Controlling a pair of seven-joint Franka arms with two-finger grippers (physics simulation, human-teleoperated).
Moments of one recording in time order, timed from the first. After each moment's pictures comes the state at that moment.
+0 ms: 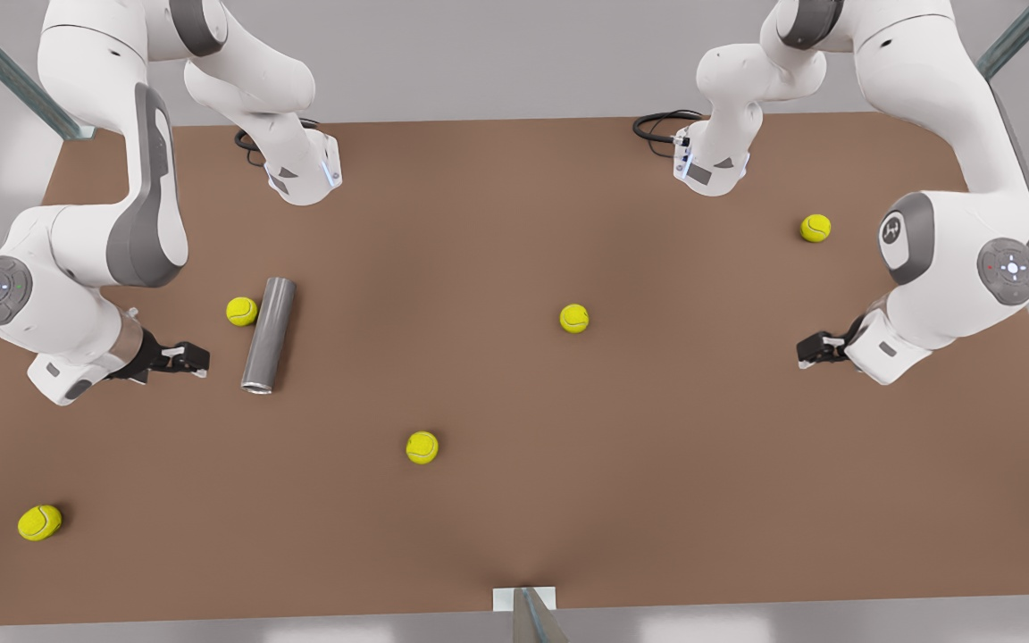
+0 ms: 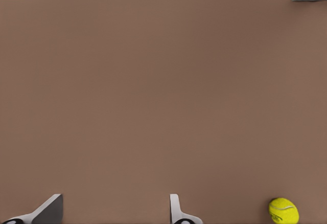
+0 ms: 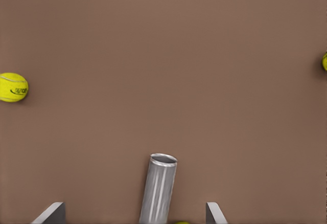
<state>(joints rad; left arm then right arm) 0.00 0.30 -0.04 -1.45 -0.04 1.72 0.03 -0.10 0.28 0.12 -1.47 -0.04 1.71 -0.07</state>
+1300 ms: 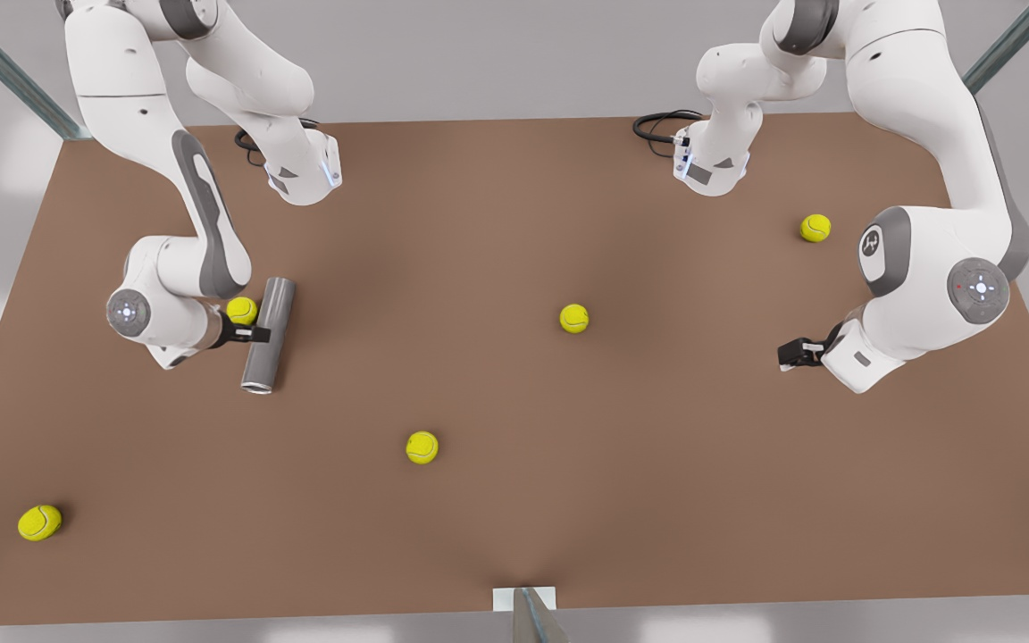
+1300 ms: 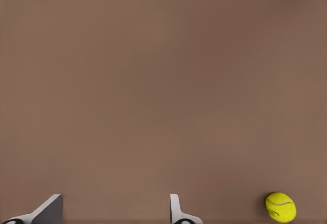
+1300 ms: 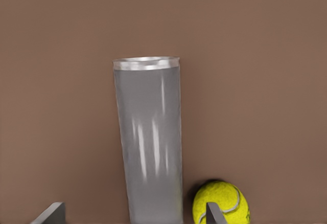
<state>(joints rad) -0.02 0.33 -0.04 -1.45 -0.04 1.72 0.02 -0.25 0.19 0.18 -2.21 0.02 2.14 0.05</state>
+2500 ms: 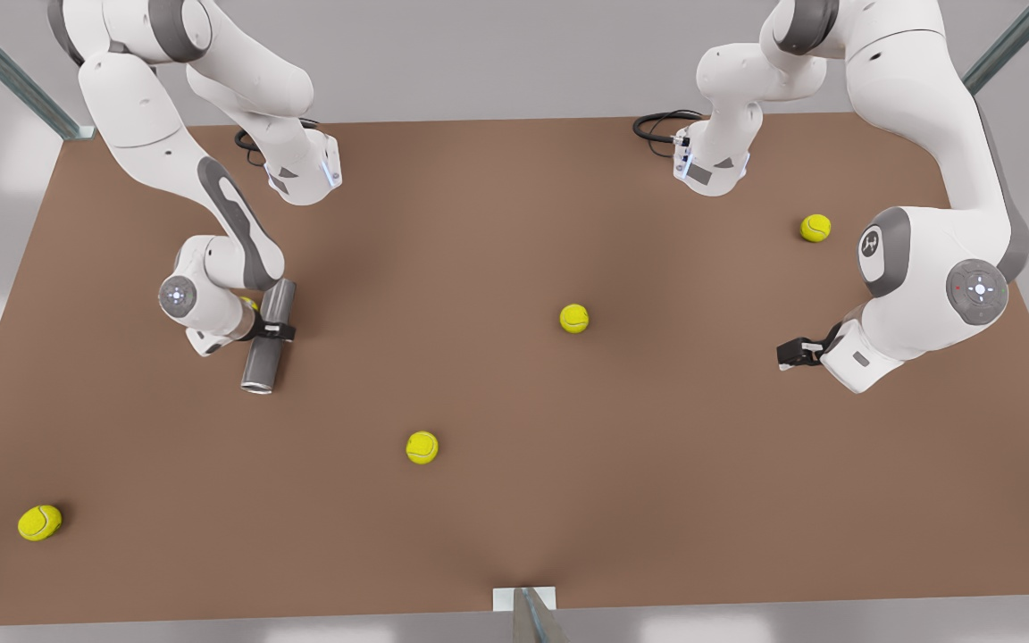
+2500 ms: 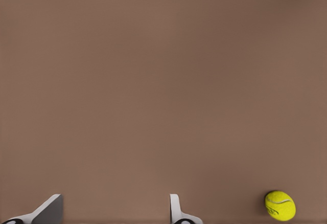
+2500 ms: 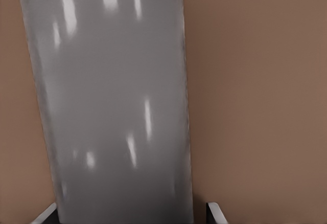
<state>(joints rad) -0.02 0.33 -0.04 -1.46 -0.05 1.71 0.01 -0.28 0.30 0.20 -2.47 0.02 2.60 0.05</state>
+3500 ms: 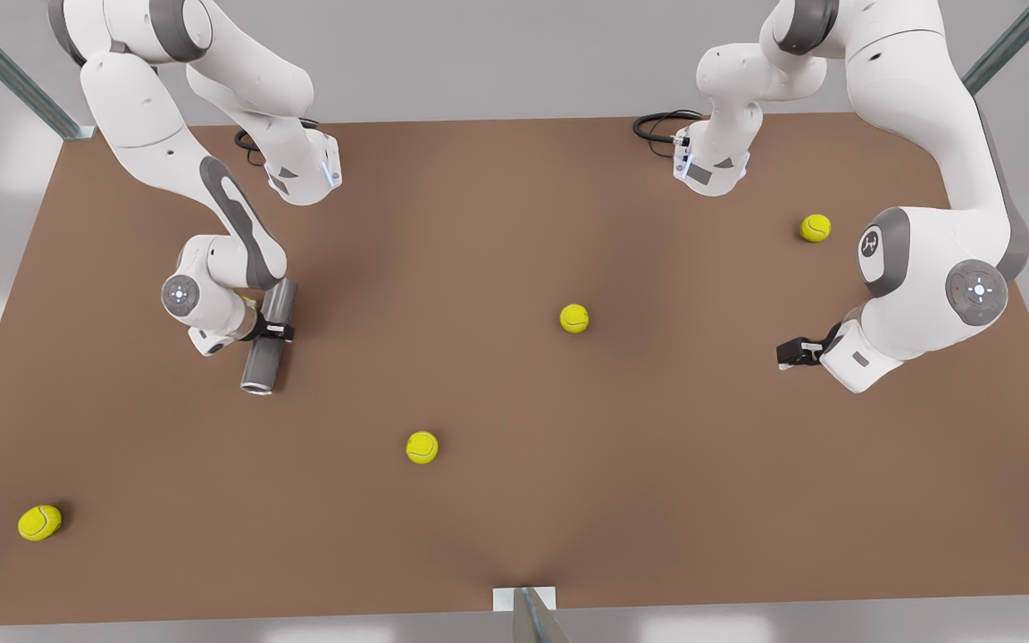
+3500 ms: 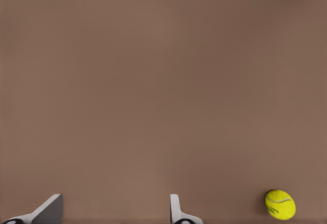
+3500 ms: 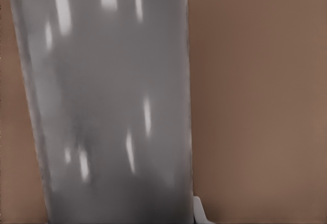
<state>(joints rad) -0.02 0.33 -0.04 -1.46 -0.05 1.71 0.01 -0.28 0.29 0.21 -2.48 0.02 2.60 0.05</state>
